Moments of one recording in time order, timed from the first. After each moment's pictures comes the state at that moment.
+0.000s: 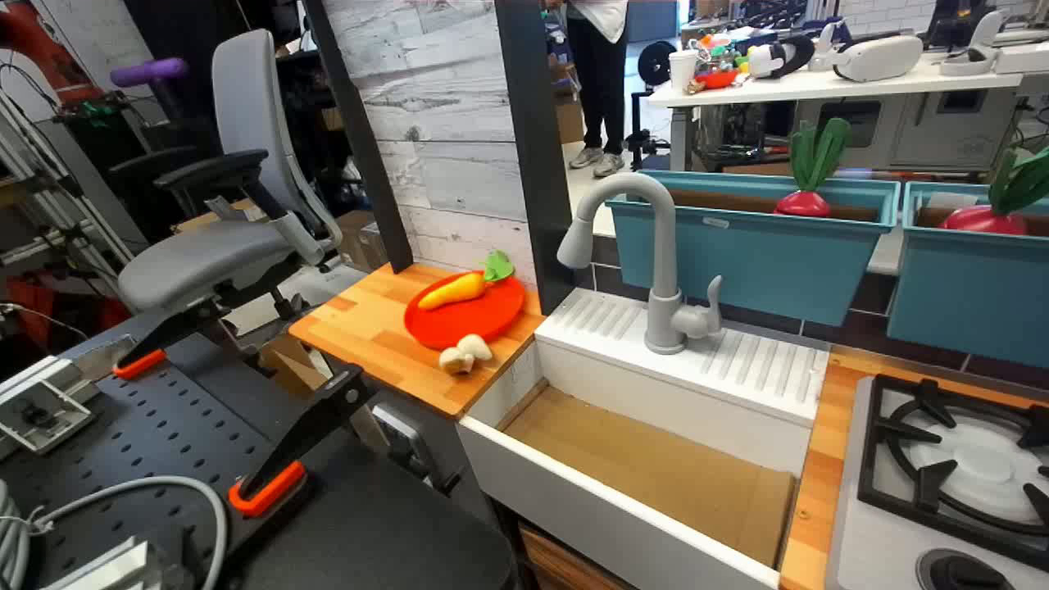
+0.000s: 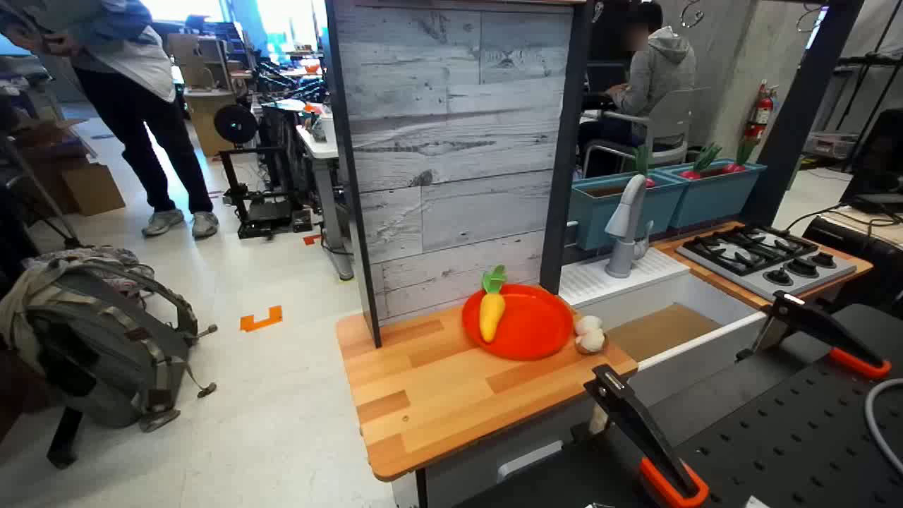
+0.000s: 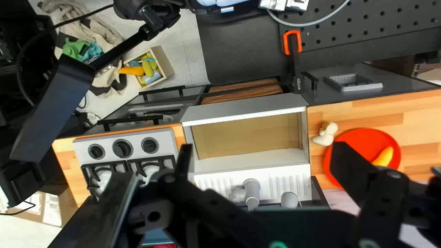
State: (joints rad) arm -0.25 -0.61 -0.24 -2.60 -0.27 2.06 -0.20
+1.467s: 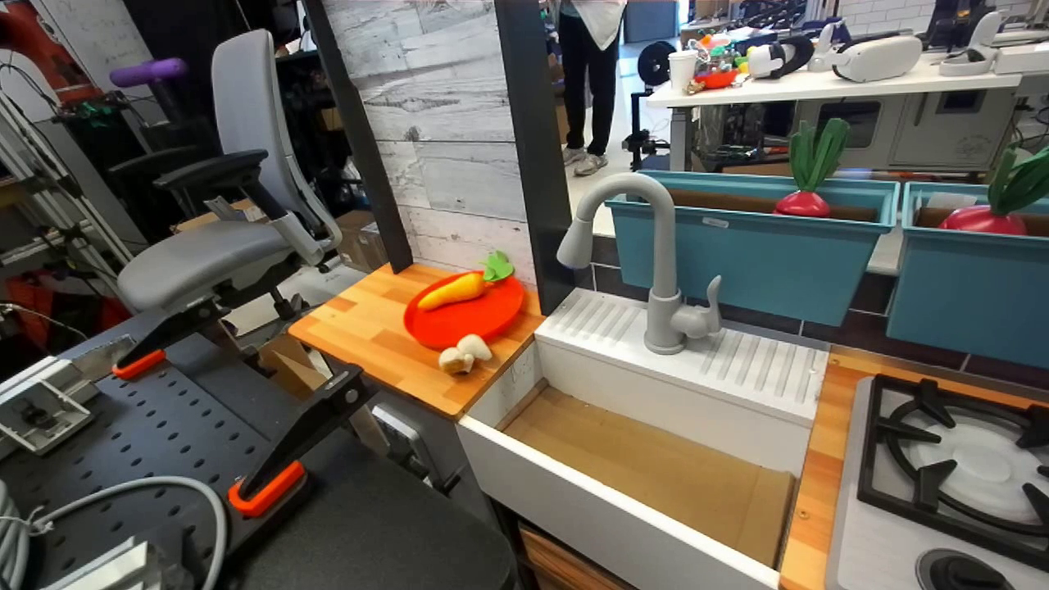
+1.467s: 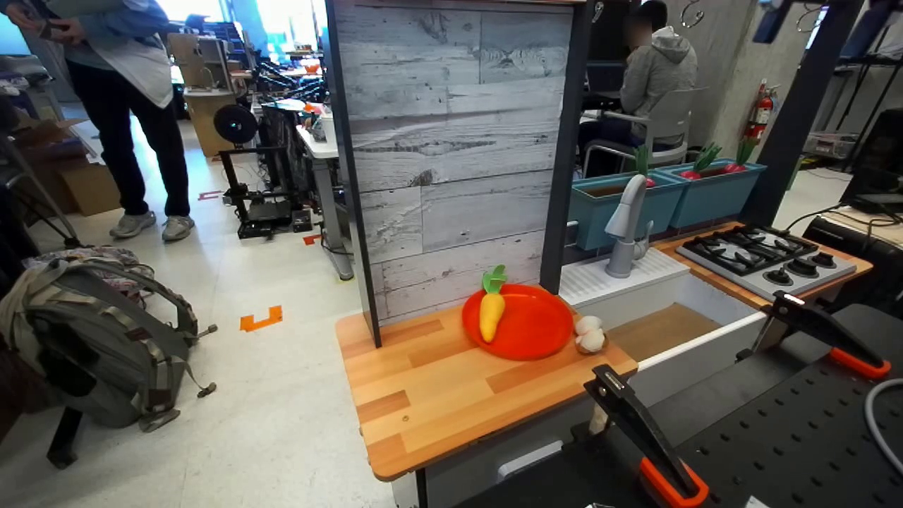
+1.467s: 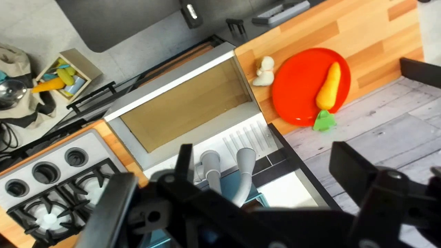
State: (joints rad) arm -0.14 -0.25 -0.18 -2.49 0.07 2.32 0.07
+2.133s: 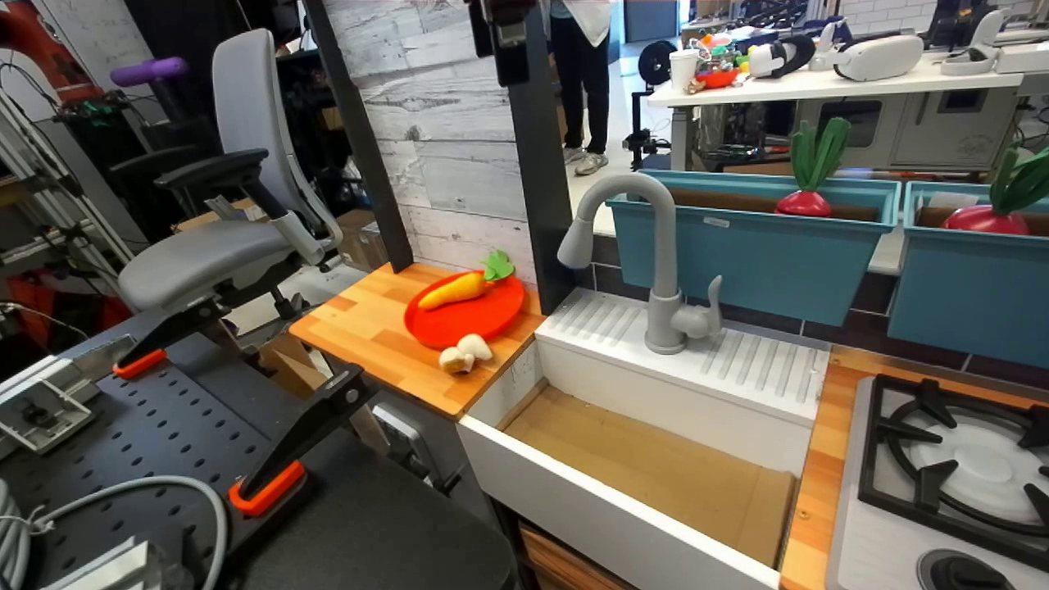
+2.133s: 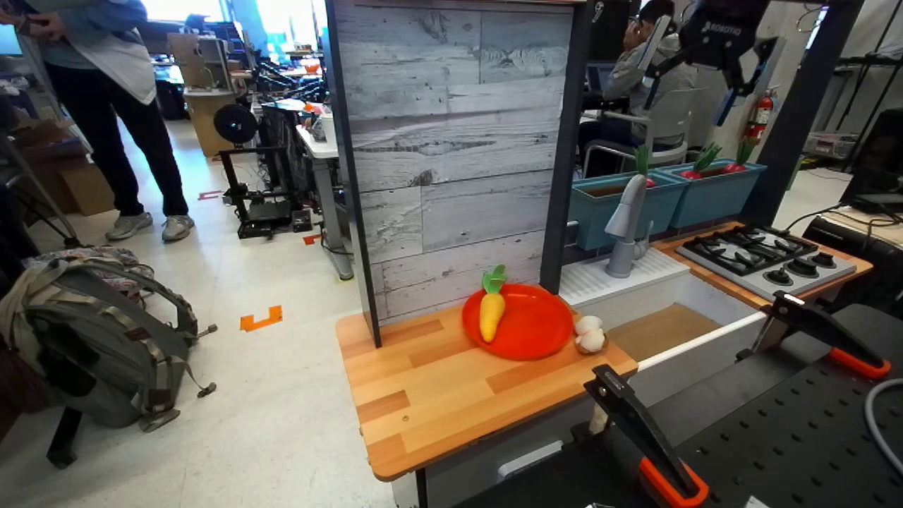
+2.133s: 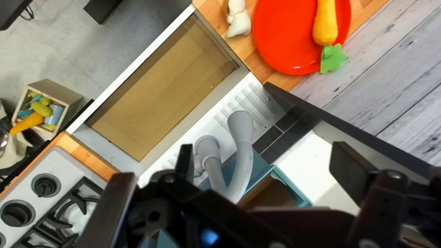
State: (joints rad) arm -0.12 0.23 -0.16 -2.13 0.25 2.40 0.23
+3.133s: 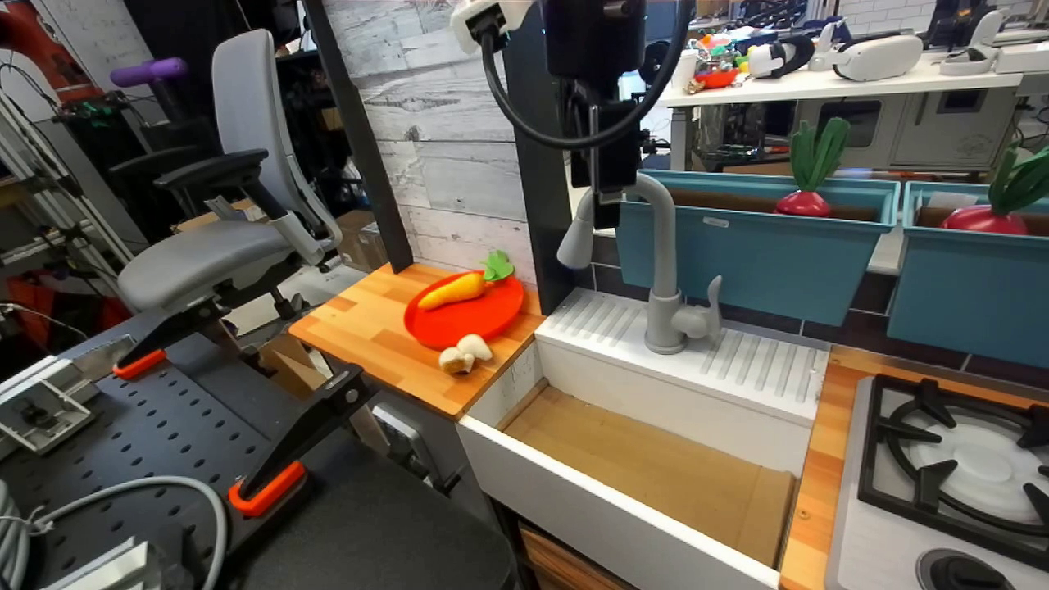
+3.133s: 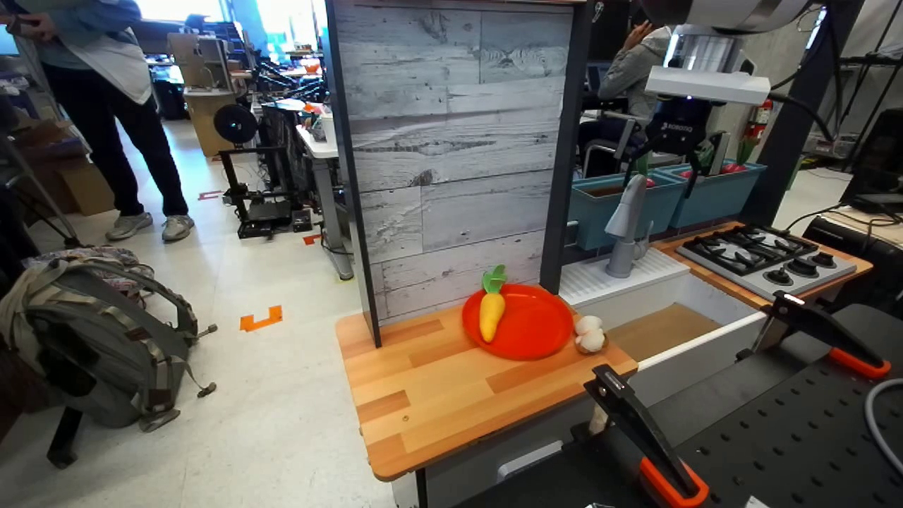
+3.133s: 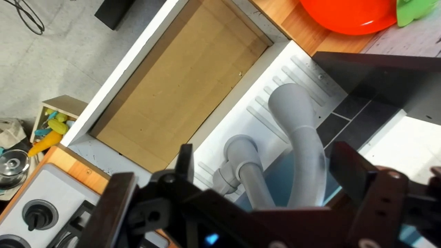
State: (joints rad) arm -0.16 0.63 -0.16 -1.84 0.26 2.42 0.33
